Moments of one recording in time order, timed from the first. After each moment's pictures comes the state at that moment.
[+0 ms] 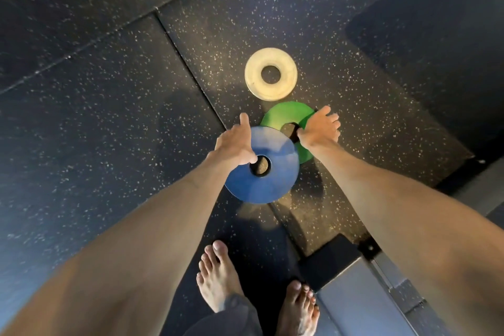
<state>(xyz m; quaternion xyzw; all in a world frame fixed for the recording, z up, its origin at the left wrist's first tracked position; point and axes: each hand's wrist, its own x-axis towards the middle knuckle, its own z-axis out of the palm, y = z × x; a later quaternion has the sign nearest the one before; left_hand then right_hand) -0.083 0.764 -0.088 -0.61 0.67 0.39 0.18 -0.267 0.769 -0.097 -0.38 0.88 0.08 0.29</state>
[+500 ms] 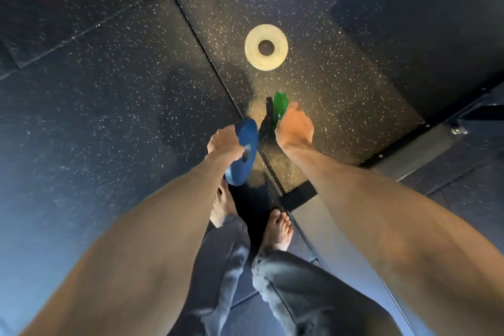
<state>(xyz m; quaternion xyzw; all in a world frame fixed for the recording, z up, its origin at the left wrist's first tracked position) -0.051 0.865 0.034 -0.68 0.57 0.42 0.22 -0.212 0.859 0.060 -0.49 0.81 0.07 0.31</state>
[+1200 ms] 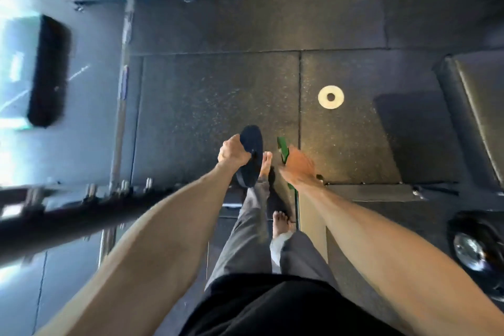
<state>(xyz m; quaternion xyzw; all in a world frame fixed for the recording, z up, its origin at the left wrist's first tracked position) 0.012 1.122 0.507 -0.87 0.30 0.40 -0.02 -0.162 1.084 0.505 -0.68 0.60 0.12 0.40</state>
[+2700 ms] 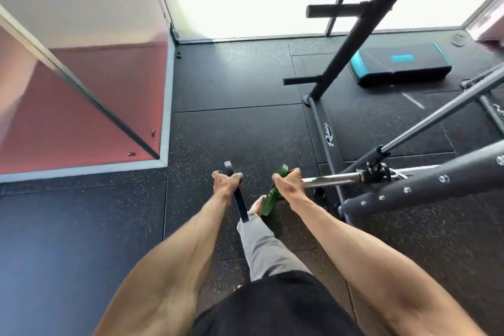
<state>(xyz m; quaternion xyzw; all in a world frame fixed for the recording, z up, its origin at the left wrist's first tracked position) 0.084 2.076 0.596 -0.66 -0.50 0.14 -0.55 0.127 1.907 0.618 -0.86 0.18 0.26 0.40</state>
